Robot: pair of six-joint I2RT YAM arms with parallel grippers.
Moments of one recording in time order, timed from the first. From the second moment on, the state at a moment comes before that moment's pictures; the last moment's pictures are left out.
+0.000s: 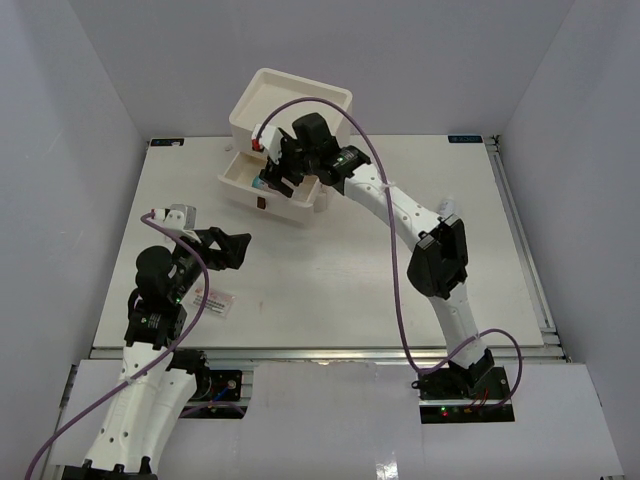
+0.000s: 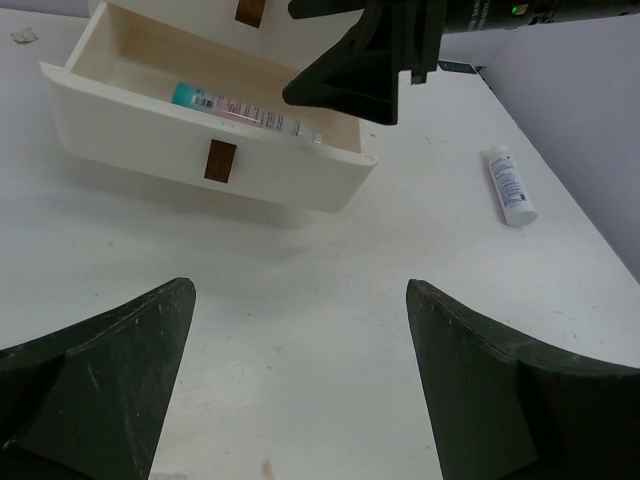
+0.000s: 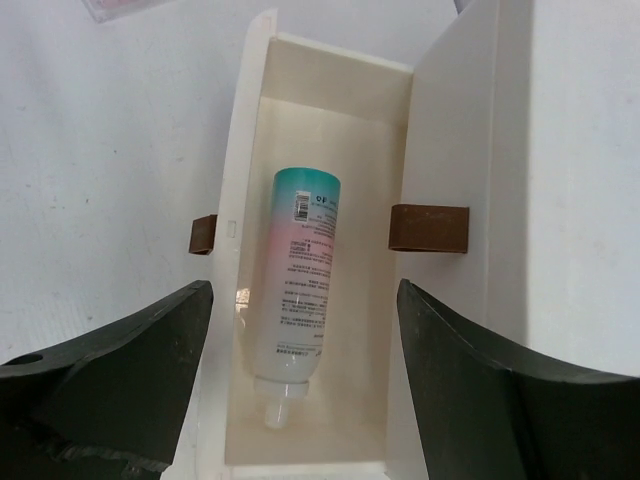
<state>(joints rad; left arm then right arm) -0.13 0.54 0.56 -0.10 0.30 -0.31 0.76 2.21 2.21 -0.50 -0.32 -0.55</state>
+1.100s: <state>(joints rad) -0.13 0.52 0.56 -0.09 0.35 -0.32 0.00 1.56 1.14 -0.40 0.00 0.14</state>
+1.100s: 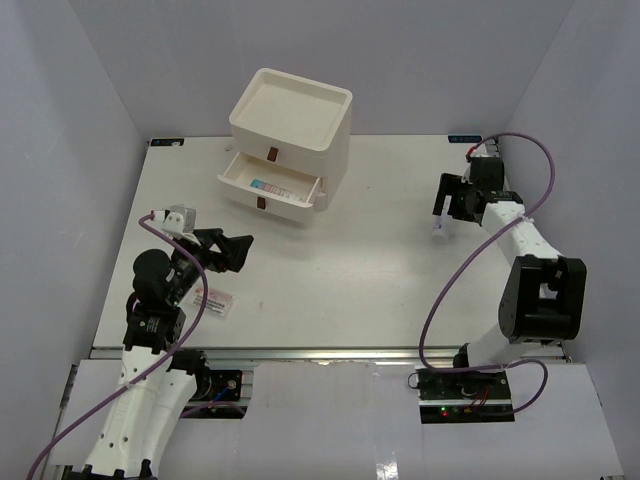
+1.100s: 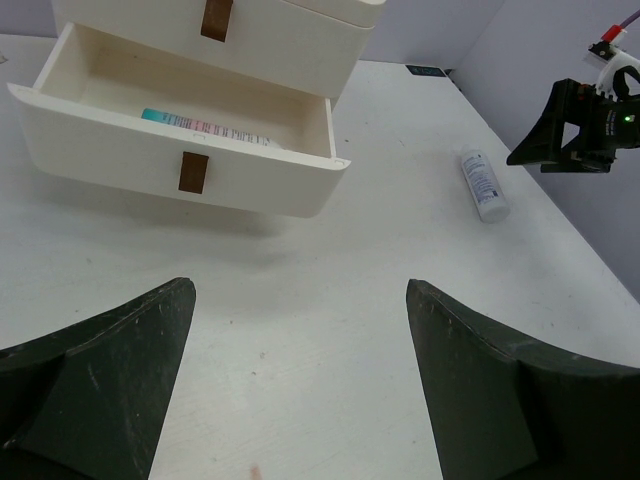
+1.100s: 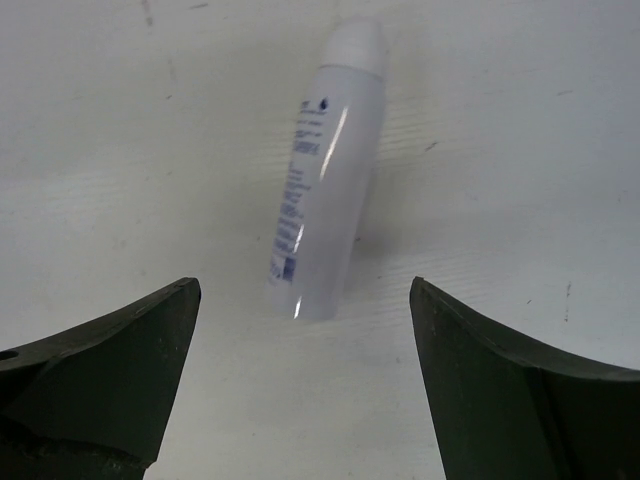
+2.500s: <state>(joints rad) -0.13 0.51 0.56 -0.08 0.36 -0.32 -0.03 1.86 1.23 -0.36 -0.01 0.20</state>
